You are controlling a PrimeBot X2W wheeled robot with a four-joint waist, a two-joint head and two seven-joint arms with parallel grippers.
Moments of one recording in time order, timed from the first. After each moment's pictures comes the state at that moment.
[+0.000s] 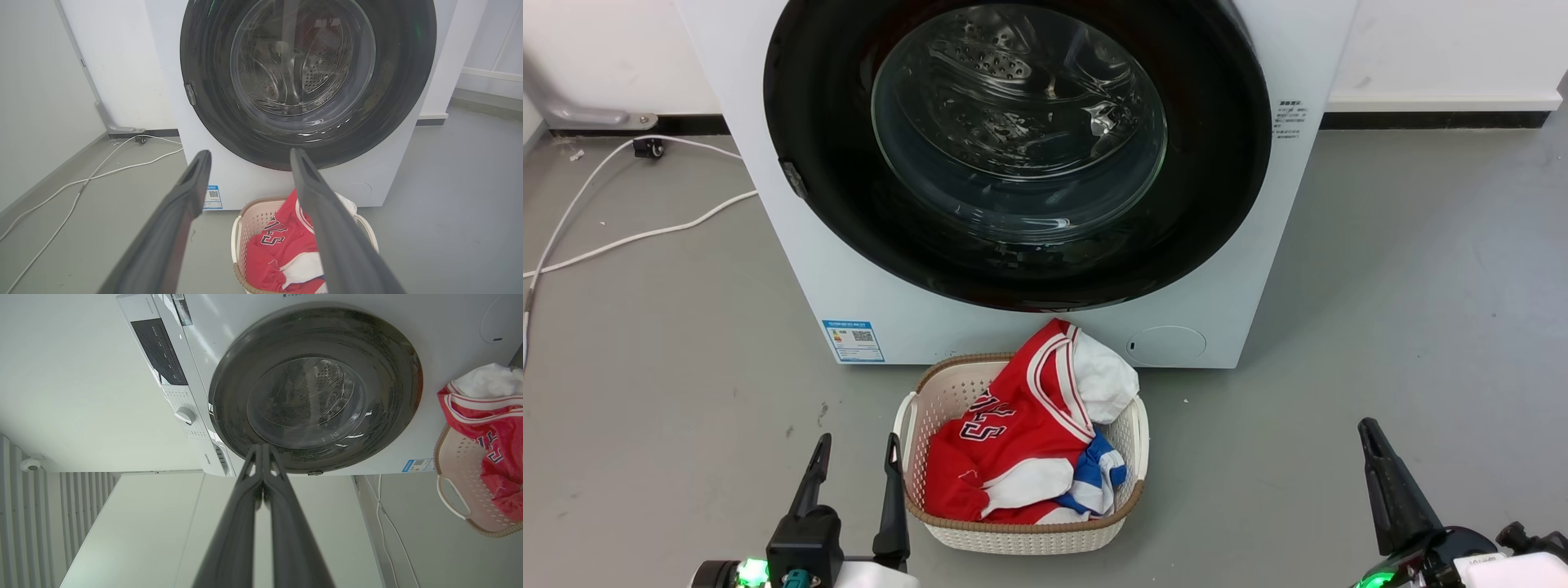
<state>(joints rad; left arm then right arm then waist) 0.07 0.05 -0.10 0.11 -0.04 0.08 -0.26 0.15 -0.05 0.02 -0.08 1.75 0.13 0.08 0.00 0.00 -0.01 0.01</state>
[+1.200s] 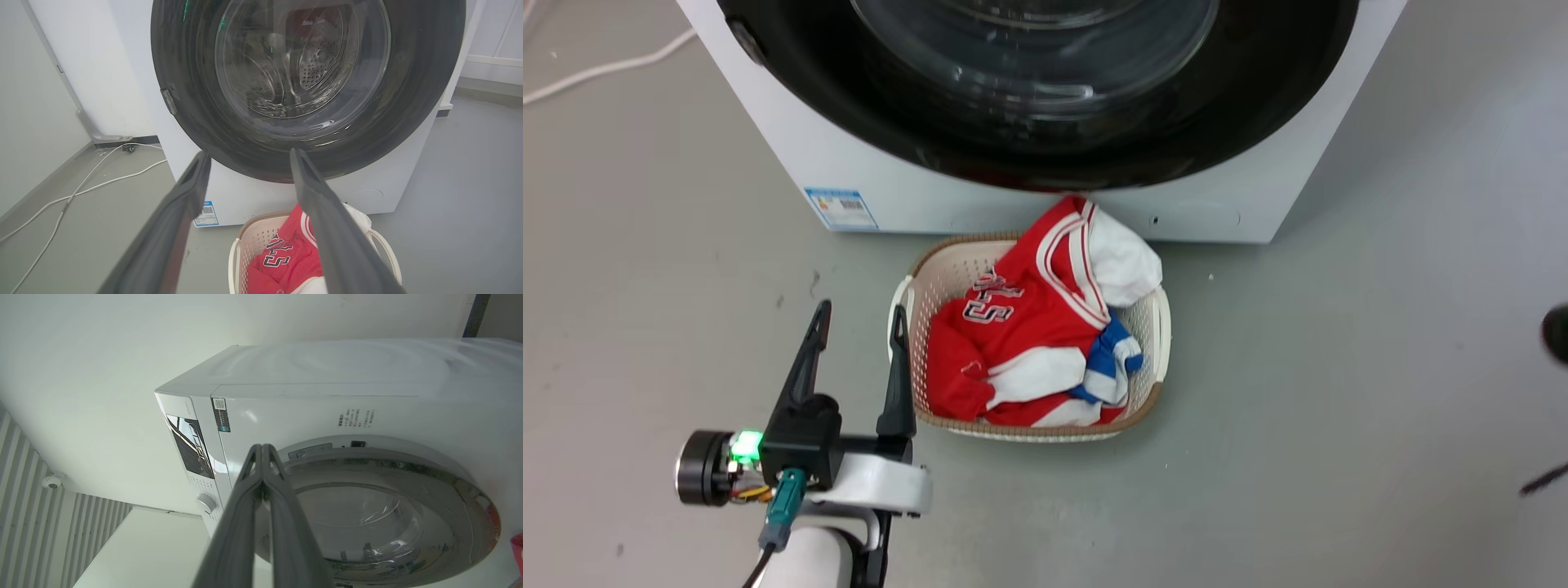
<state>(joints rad) -0.12 0.06 -0.11 0.06 -0.01 0.06 -0.26 -0.39 -0.18 -0.34 0.15 1.81 0.13 0.21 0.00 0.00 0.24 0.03</state>
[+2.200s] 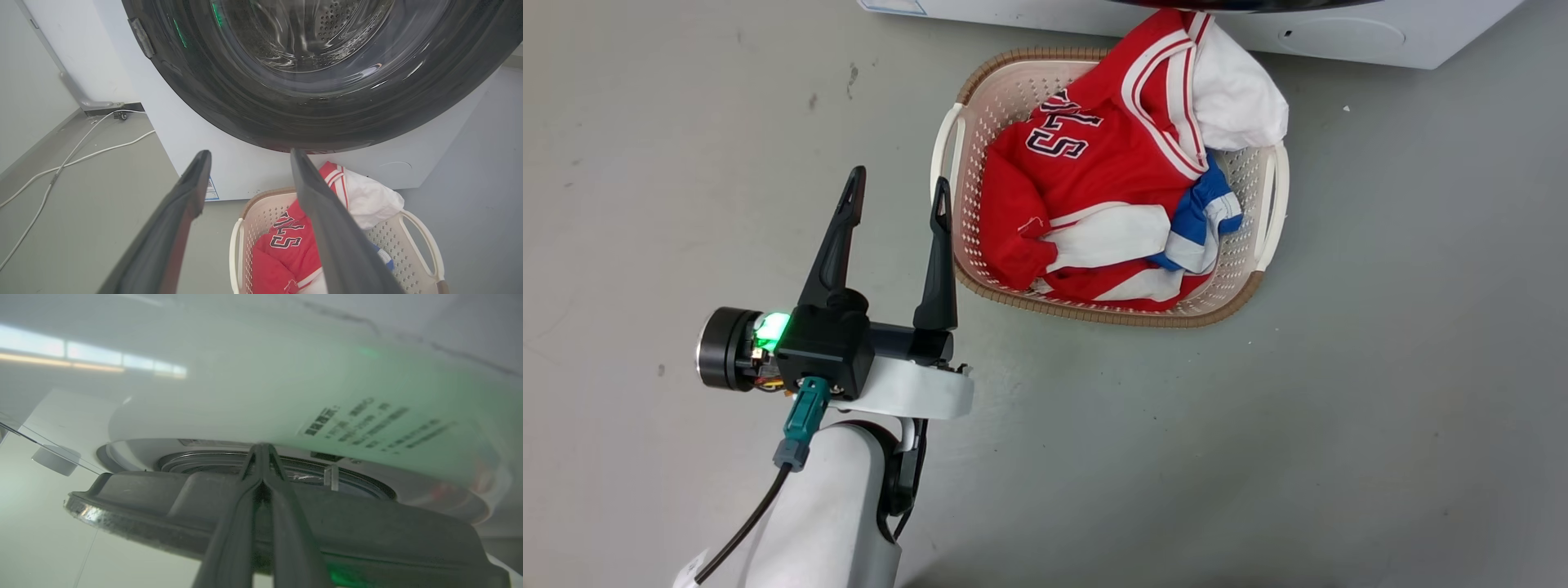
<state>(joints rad) -0.35 0.05 -0.19 0.04 -0.04 0.07 -0.26 -1.19 -0.46 -0.04 0.59 1.65 0.13 0.49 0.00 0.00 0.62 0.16</state>
